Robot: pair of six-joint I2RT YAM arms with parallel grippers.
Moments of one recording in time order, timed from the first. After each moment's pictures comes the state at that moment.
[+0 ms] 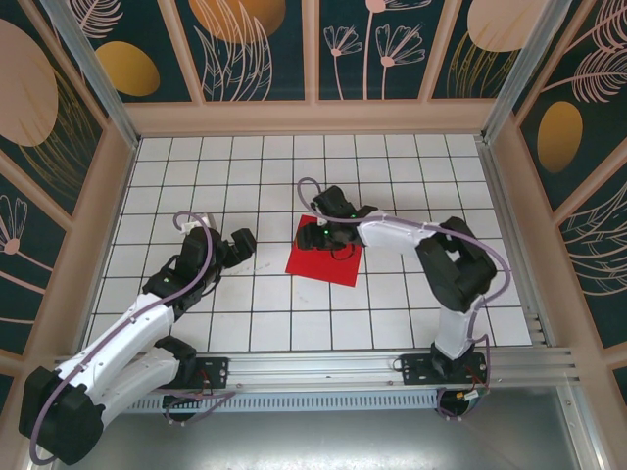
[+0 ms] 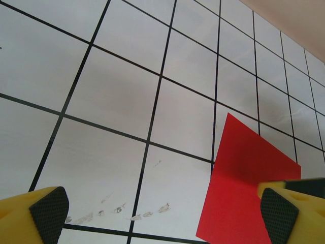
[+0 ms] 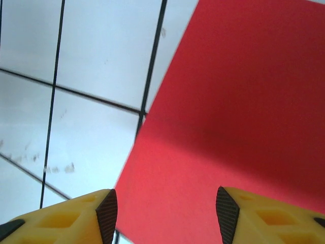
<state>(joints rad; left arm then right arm) -0.48 0.89 0.53 -0.29 -0.18 -0.80 0.73 1.88 1.19 -0.31 -0.23 0.58</state>
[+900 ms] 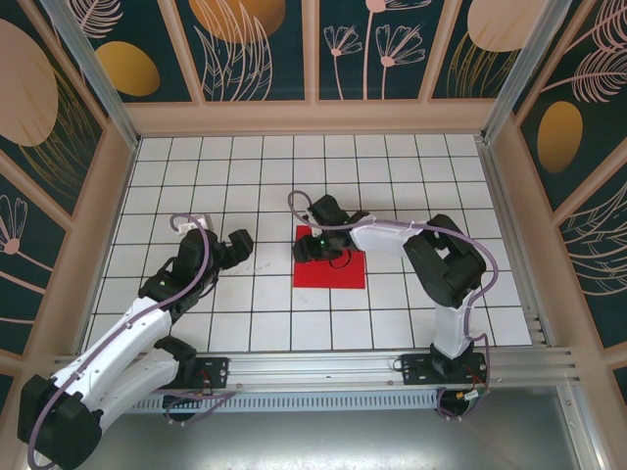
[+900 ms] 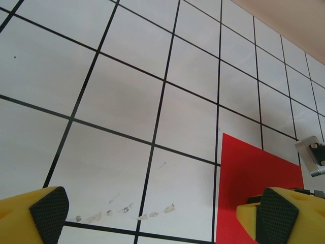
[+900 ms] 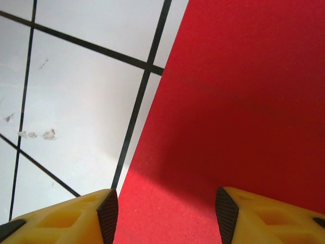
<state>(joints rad) -0.48 0.84 0.53 -0.32 -0.20 -0.78 0.77 1.91 1.17 -0.33 -0.26 0.50</state>
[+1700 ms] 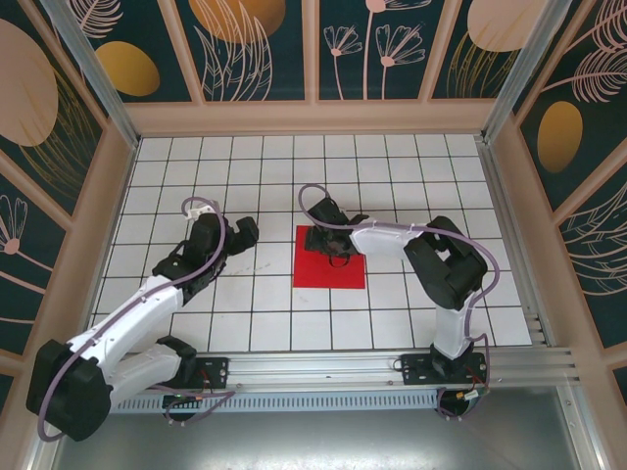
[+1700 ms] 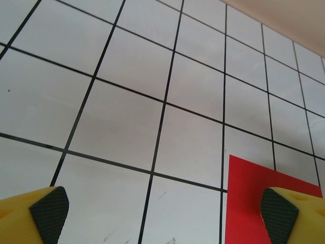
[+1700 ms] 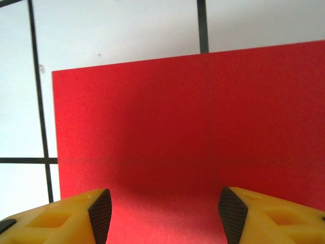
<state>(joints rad) -0.48 1.05 0.62 -0.24 -0.25 -0.74 0.78 1.89 1.13 -0.29 0.07 0.82</state>
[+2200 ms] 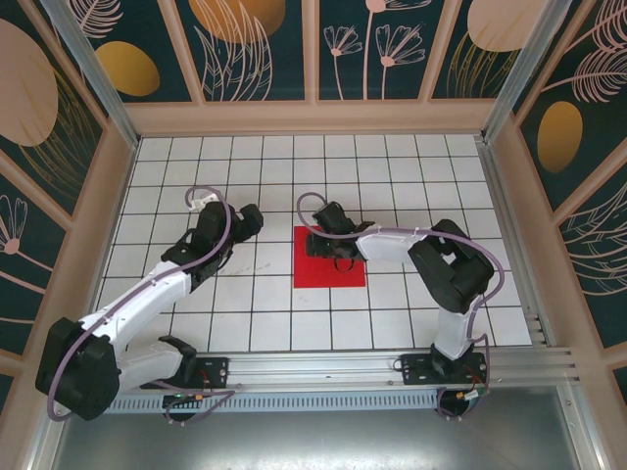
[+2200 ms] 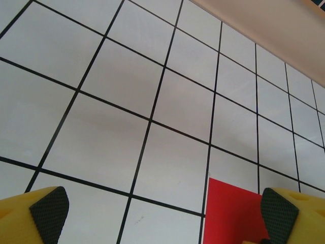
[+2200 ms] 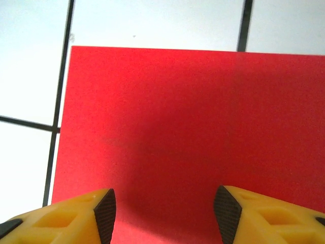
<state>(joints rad) -0.48 1.16 0.69 -0.17 -0.26 -0.80 0.76 1.85 1.02 -0.17 0.02 0.59</state>
